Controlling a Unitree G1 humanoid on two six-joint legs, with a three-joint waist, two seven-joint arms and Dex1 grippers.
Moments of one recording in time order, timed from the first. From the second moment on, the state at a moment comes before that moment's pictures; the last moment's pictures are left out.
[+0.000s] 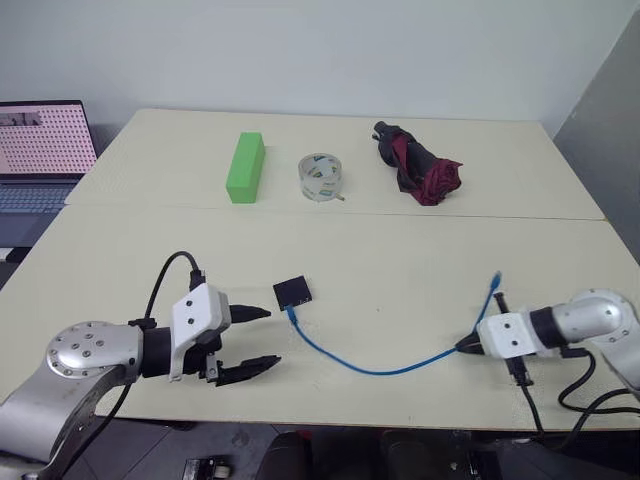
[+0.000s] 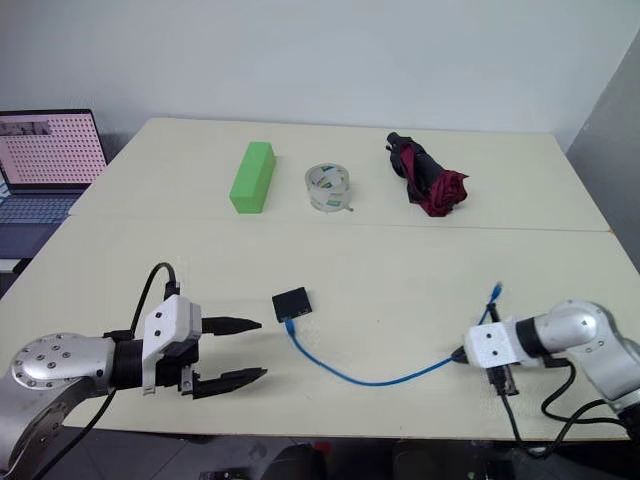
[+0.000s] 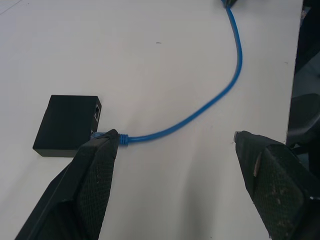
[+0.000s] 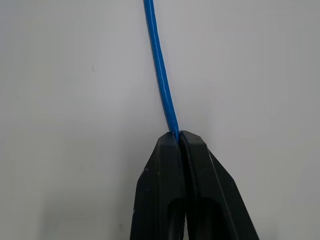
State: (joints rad) left arm 0.10 0.92 0.20 -0.55 -0.51 0.51 -1.07; right arm -0.22 -1.09 0.21 0.00 0.01 -0.21 1.26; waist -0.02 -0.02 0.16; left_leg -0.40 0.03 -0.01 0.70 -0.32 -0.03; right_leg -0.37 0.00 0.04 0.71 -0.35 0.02
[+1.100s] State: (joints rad) left arm 0.08 0.93 0.21 -0.37 -0.44 0.42 -1.08; right arm -0.37 -0.42 0.43 -0.29 0.15 0.49 0.80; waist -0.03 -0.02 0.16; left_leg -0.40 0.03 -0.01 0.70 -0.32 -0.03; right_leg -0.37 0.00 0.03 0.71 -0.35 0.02
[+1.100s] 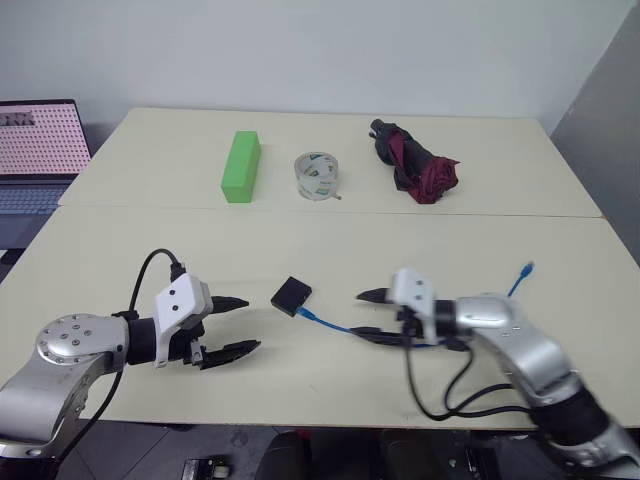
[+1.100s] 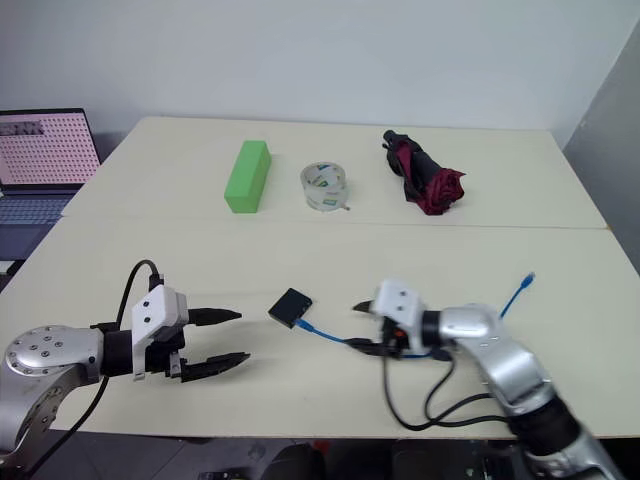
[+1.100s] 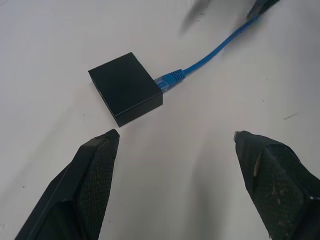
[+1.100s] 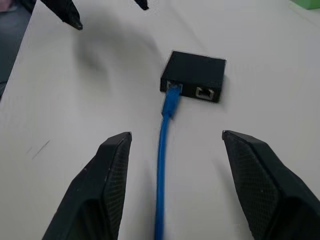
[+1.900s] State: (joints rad) left arm 0.02 0.89 0.21 -0.33 -0.46 0.46 -1.01; right arm -0.49 -0.26 0.55 -0.06 -0.03 0.50 0.68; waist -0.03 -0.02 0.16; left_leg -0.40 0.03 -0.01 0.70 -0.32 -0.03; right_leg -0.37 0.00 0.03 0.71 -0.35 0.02
